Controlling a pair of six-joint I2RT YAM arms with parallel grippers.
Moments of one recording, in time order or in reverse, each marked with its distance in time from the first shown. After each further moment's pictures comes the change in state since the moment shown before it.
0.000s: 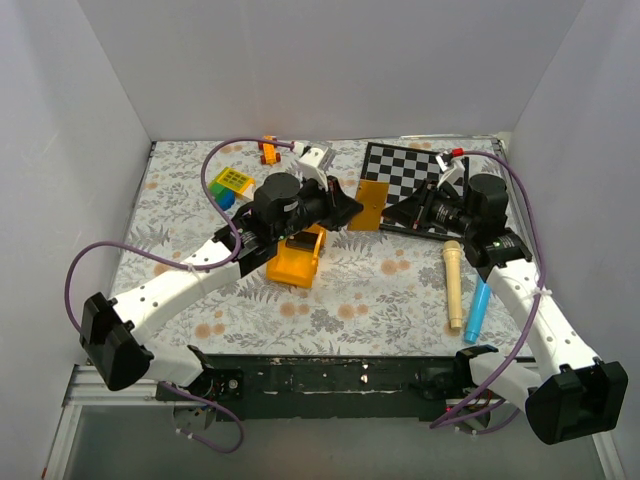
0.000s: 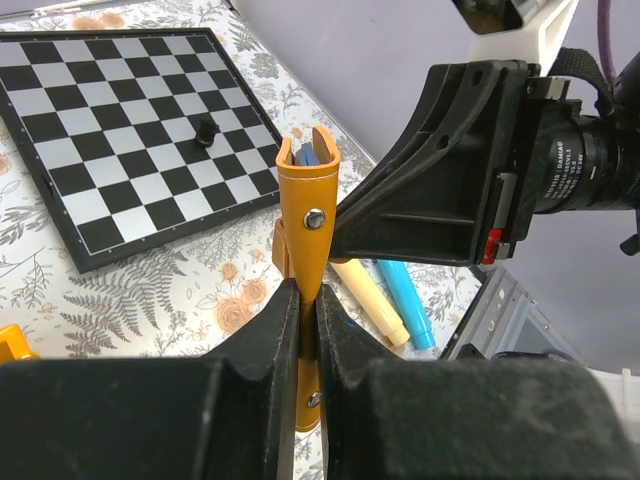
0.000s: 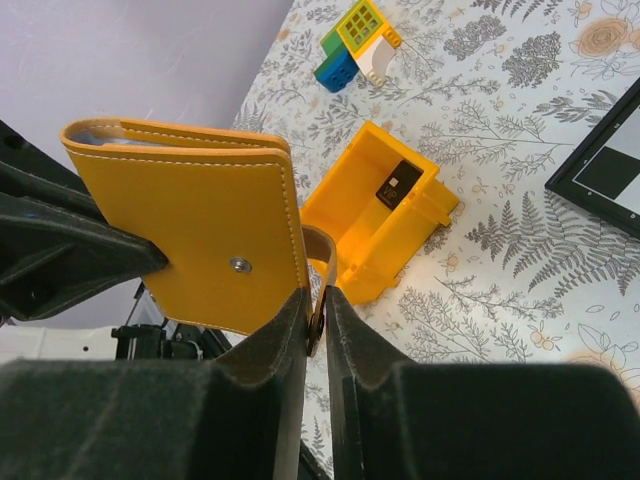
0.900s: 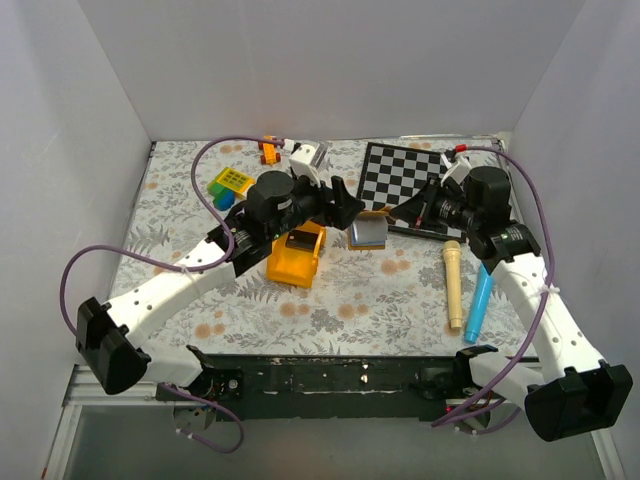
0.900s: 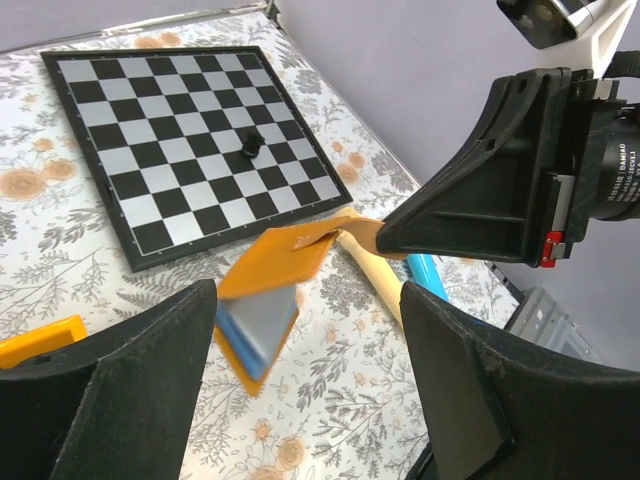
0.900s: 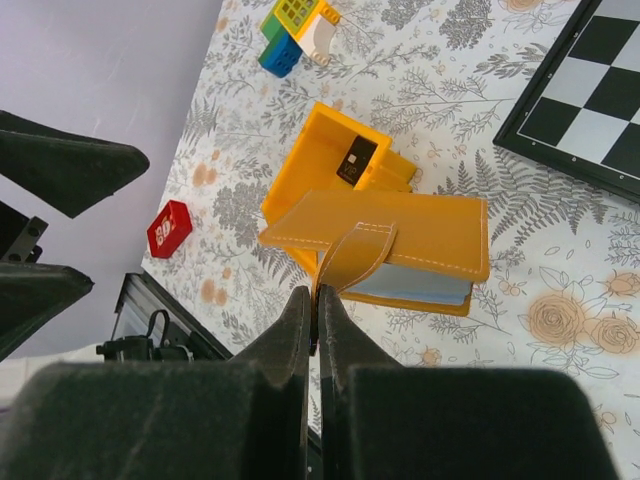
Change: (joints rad) left arm 0.021 -0.021 0.000 -0.021 -0.070 0.035; right arm -0.001 0.010 0.100 -0.227 0.112 -0.018
